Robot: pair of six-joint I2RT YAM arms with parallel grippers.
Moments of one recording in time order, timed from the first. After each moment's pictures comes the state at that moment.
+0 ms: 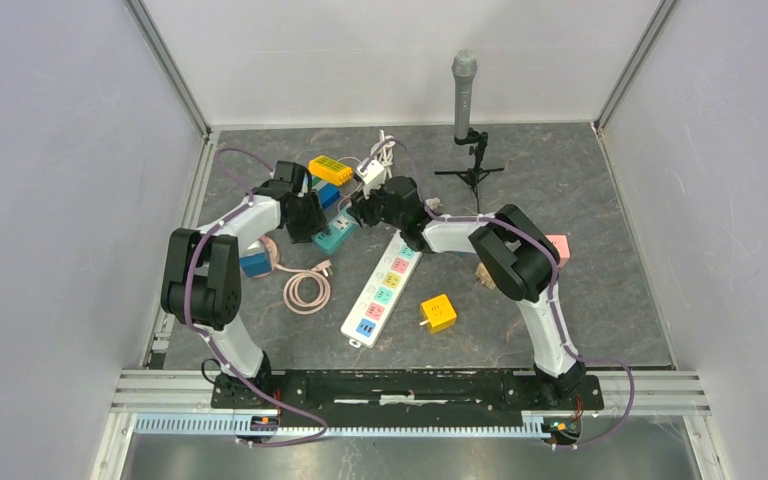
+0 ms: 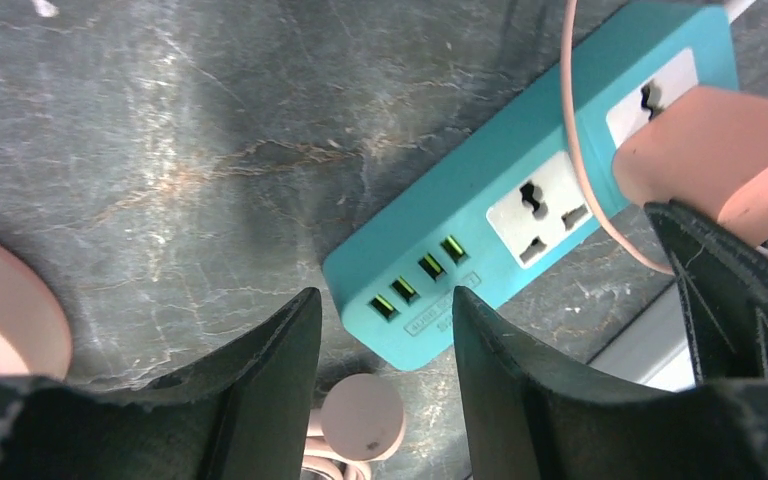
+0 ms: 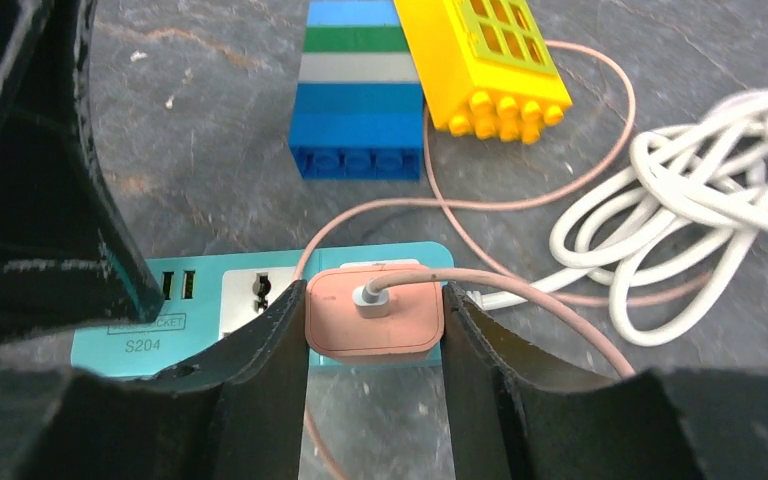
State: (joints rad) left arm -0.19 1.73 1.12 -0.48 0.06 -0.50; right arm 0.72 2.22 1.39 0.55 -0.13 -0.03
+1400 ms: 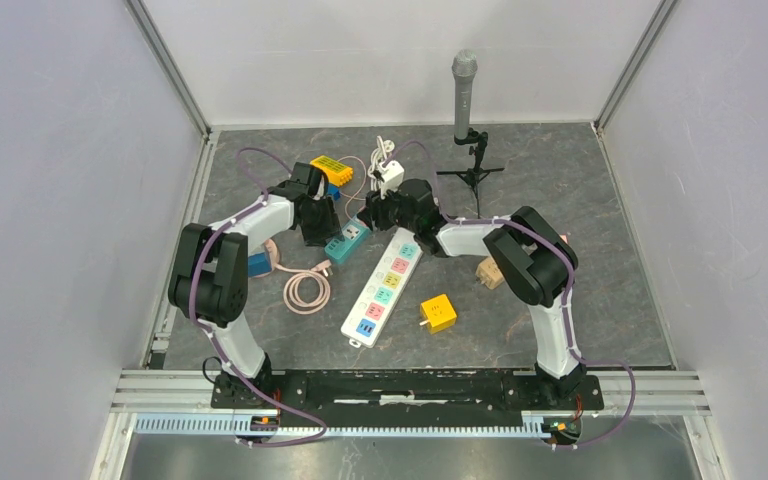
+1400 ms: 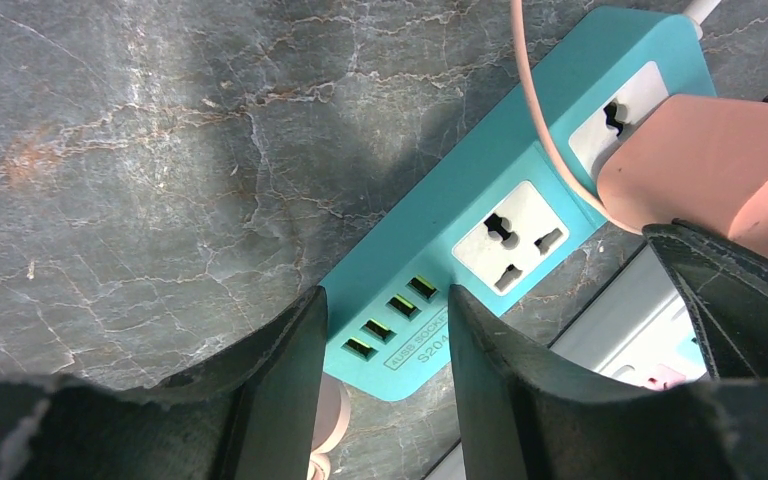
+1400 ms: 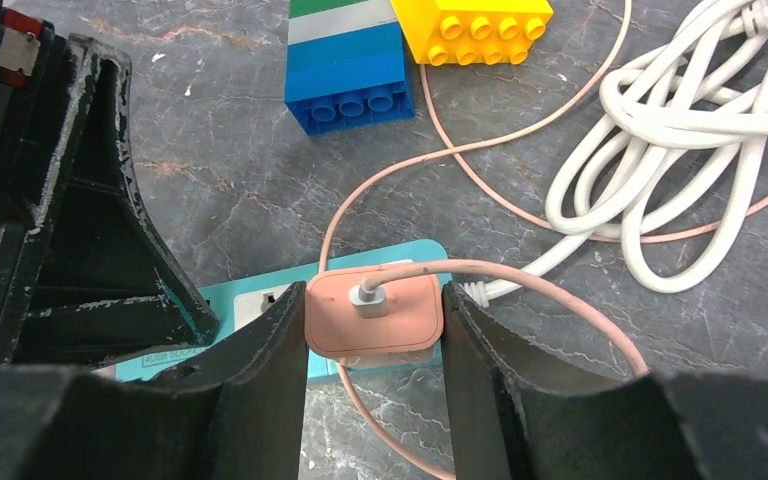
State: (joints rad) left arm -0.28 1.77 1.14 -0.50 0.09 -0.51; right arm 0.69 2.08 1.20 0.57 -0.14 0.16
